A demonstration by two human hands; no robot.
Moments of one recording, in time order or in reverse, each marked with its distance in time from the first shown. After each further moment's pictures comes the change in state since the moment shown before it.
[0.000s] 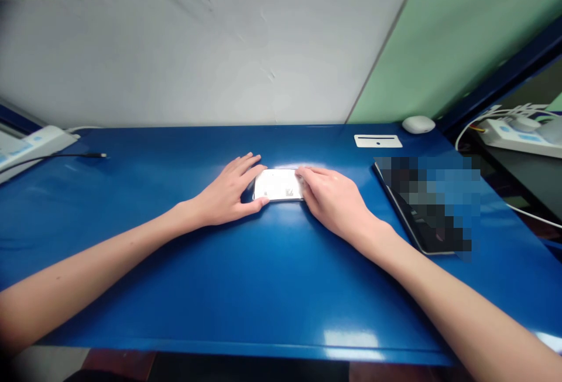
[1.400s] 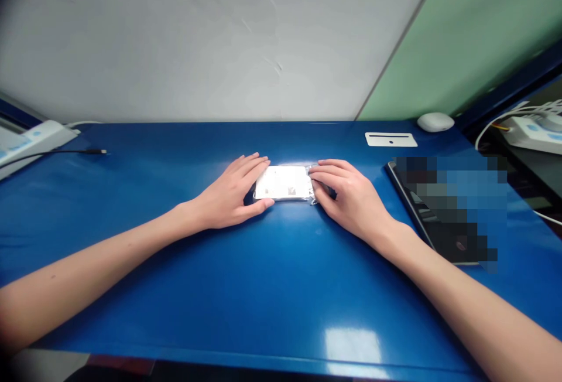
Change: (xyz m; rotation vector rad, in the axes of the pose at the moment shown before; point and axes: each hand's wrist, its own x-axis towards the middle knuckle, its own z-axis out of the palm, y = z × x) left_hand -0.003 -0.003 0.002 -0.037 0.032 0.042; right_hand -0.003 0.012 0.004 0.178 0.148 -0.019
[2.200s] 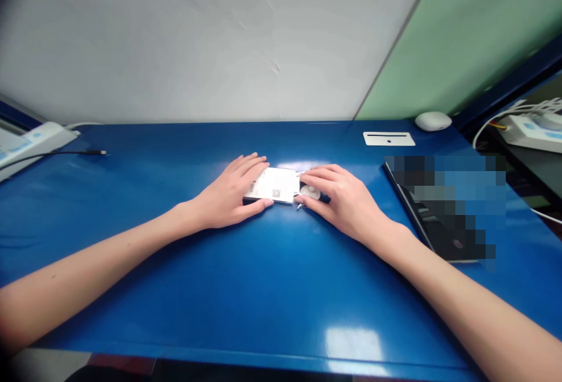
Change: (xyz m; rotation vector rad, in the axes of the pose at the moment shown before) left_hand 0.001 0.001 0.002 0.033 0.009 0.001; right_hand 0.000 -0.002 0.000 0.002 -0.066 -0.077
